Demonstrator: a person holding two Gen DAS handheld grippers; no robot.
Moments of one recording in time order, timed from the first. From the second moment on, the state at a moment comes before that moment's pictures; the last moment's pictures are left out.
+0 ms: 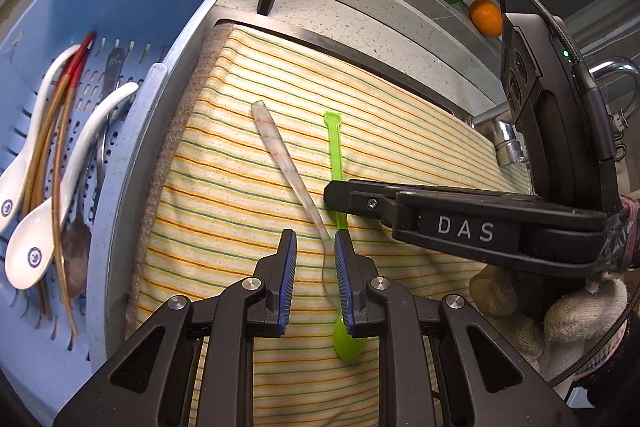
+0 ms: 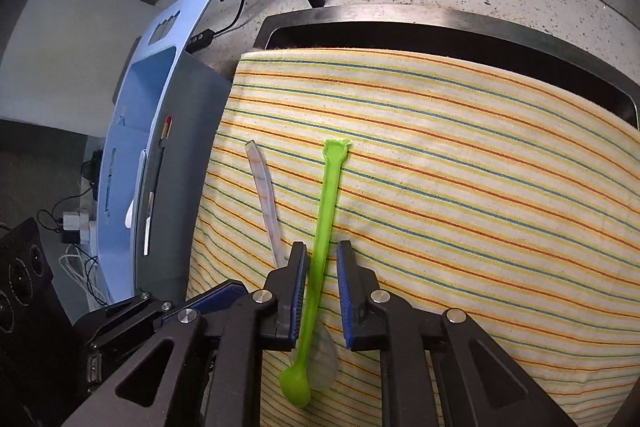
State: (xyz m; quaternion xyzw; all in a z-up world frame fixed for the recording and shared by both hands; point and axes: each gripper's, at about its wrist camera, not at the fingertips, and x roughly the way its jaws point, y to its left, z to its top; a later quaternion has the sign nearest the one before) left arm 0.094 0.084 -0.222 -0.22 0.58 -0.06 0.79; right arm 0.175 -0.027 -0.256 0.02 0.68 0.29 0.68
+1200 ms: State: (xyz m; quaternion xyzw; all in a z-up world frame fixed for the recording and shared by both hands) left arm 0.096 0.074 -0.235 -0.18 0.59 -0.08 0.79; right arm 0.174 -0.092 -0.265 0.13 0.68 0.30 0.66
